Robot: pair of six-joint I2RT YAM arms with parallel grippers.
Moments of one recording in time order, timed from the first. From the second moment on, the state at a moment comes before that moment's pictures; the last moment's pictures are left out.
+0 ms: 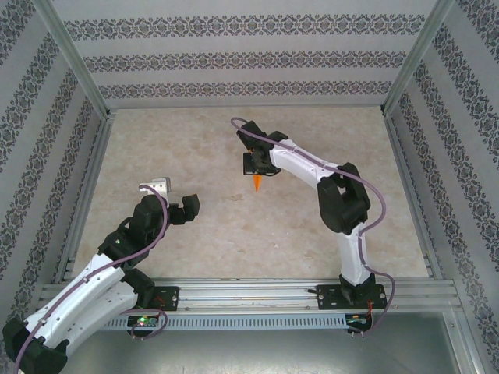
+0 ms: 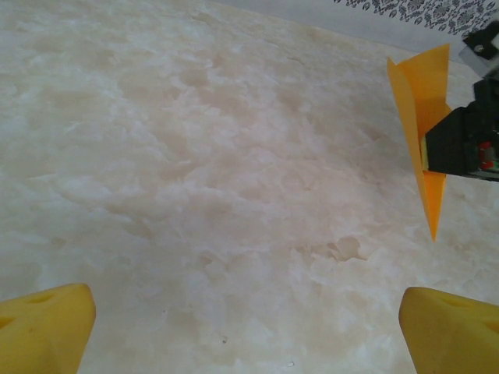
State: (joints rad) left arm -0.54 0.65 0.54 -0.42 -0.31 -0.50; right arm 0.61 2.11 1.75 -0.85 0.11 0.59
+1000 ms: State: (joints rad) left arm -0.54 0.68 0.54 -0.42 -0.26 -0.50; right arm 0.56 2.33 1.94 -1.02 0.06 0.56
